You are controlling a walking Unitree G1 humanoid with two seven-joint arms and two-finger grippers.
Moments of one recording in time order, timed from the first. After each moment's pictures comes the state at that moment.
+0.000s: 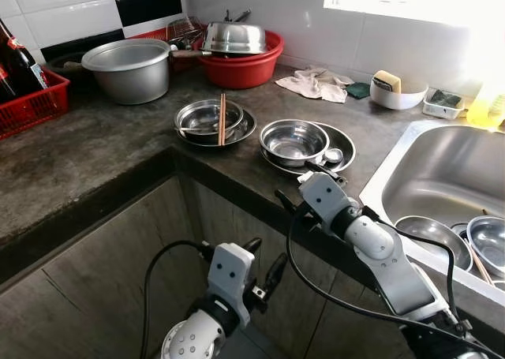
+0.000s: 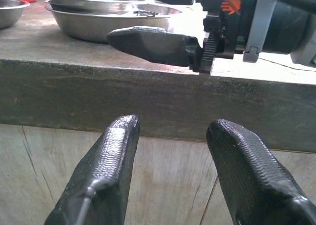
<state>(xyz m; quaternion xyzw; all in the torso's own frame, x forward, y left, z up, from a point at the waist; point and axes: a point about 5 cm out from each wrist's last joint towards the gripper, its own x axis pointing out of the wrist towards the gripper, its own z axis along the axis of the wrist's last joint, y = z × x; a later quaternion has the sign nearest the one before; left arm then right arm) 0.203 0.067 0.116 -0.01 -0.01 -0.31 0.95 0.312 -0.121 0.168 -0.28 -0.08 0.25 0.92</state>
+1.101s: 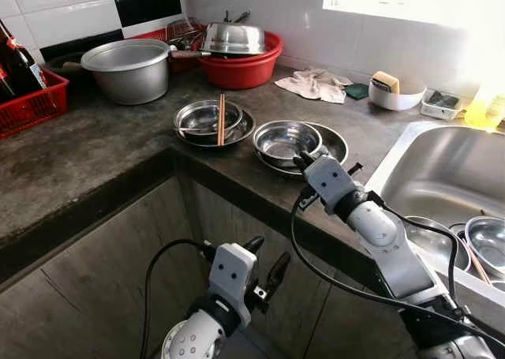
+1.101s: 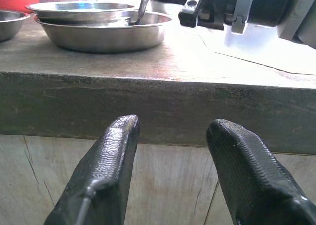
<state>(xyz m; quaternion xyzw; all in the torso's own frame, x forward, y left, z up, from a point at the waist) 0.204 0.068 0.118 0.00 -0.02 -0.31 0.95 0.324 -0.127 0.190 -0.29 -0.14 0.20 0.93</state>
